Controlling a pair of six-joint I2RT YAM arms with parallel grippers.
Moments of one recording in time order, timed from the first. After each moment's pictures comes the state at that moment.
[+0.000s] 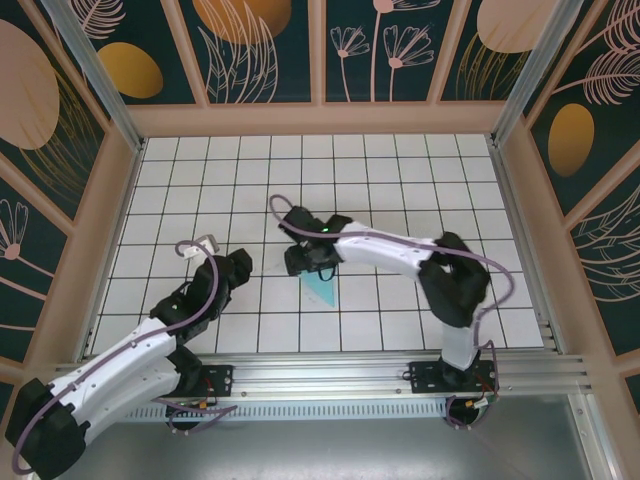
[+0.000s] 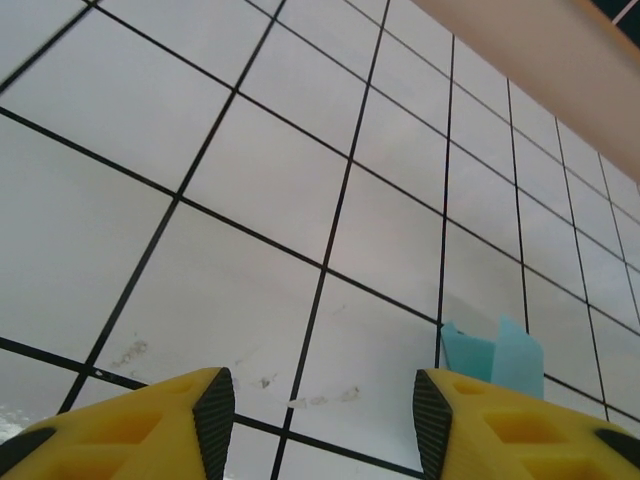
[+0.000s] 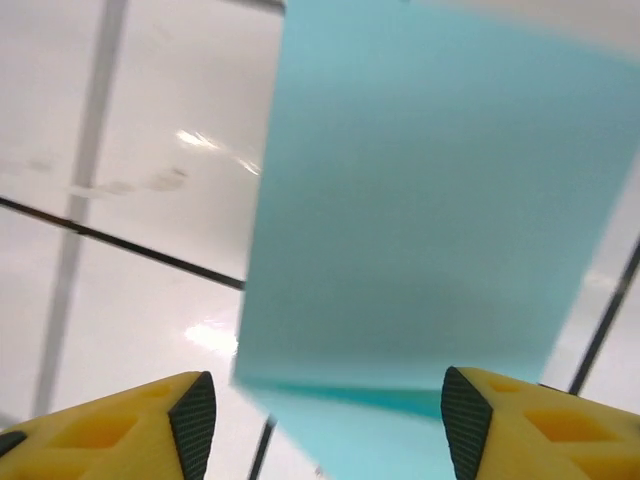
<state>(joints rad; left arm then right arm) -0.66 0.79 0.38 -0.20 -0.43 -0.96 0.96 1.82 1.36 -0.67 0.05 0.62</state>
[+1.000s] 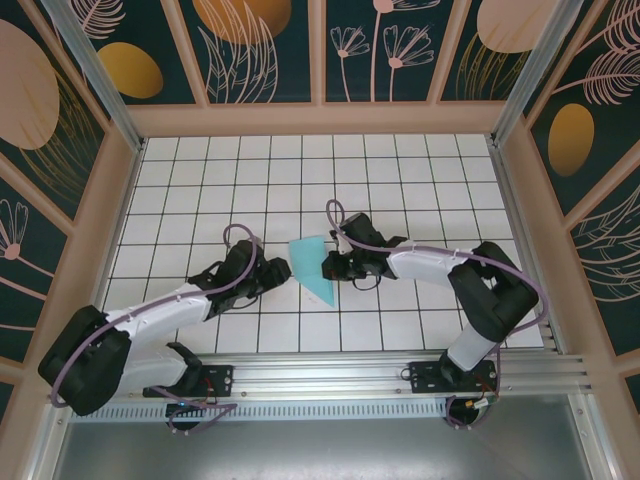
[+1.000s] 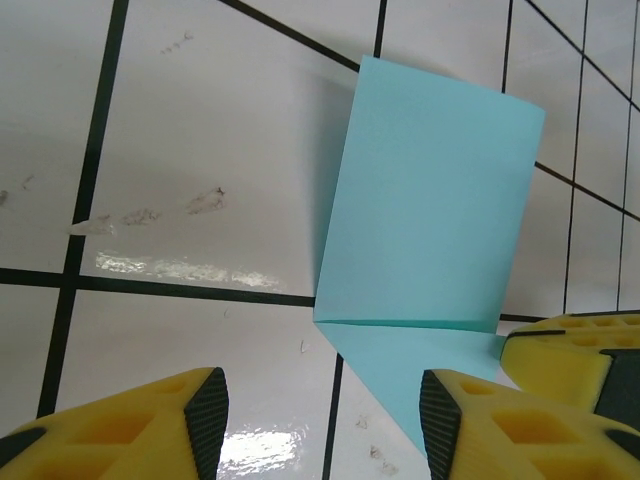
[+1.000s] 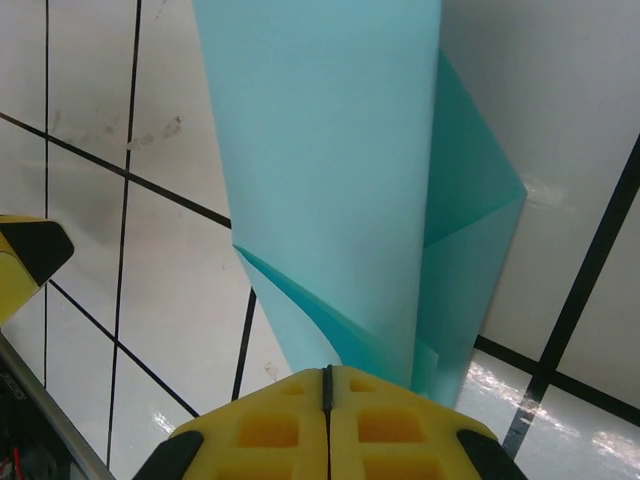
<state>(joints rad) -0.66 1.23 0.48 -0.05 0.05 -1.01 0.73 1.64 0.83 -0.15 -0.39 0.62</state>
